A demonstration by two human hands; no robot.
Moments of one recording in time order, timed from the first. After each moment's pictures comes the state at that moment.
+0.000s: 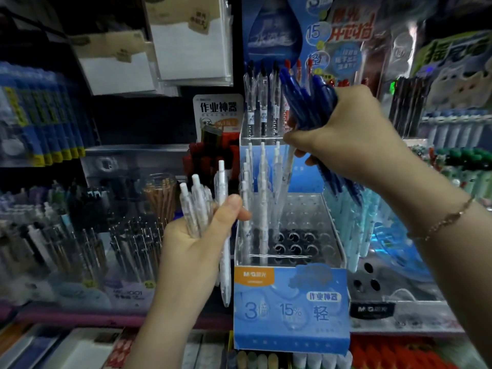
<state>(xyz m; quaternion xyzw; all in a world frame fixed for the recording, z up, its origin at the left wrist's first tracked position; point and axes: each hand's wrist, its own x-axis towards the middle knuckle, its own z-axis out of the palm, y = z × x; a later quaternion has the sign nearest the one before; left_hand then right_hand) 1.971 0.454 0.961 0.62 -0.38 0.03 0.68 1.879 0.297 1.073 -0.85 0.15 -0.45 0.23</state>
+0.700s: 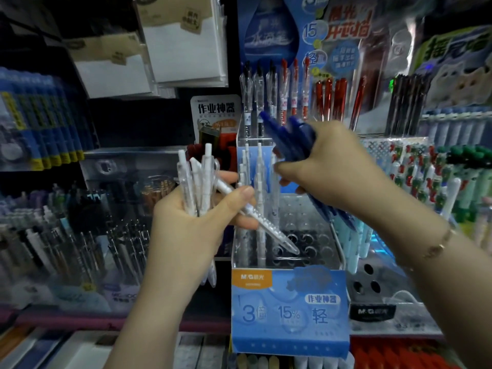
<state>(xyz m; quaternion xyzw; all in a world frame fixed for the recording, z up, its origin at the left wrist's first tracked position) 1.969 0.447 0.989 0.54 -0.41 -0.01 0.74 1.883 0.304 1.049 -0.87 0.18 -0.38 0.25</state>
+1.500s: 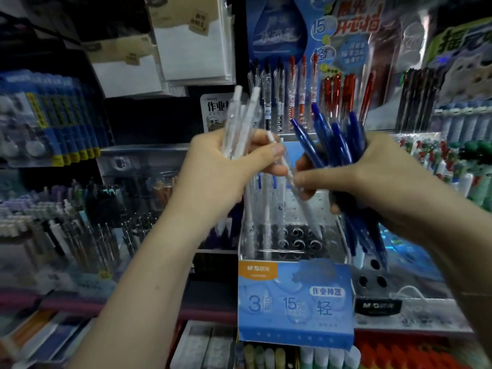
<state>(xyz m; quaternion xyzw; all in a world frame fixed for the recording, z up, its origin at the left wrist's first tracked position) 1.970 0.427 1.034 0.55 -0.48 -0.03 0.68 1.842 0.309 1.039 -0.80 0.09 -0.32 0.50</state>
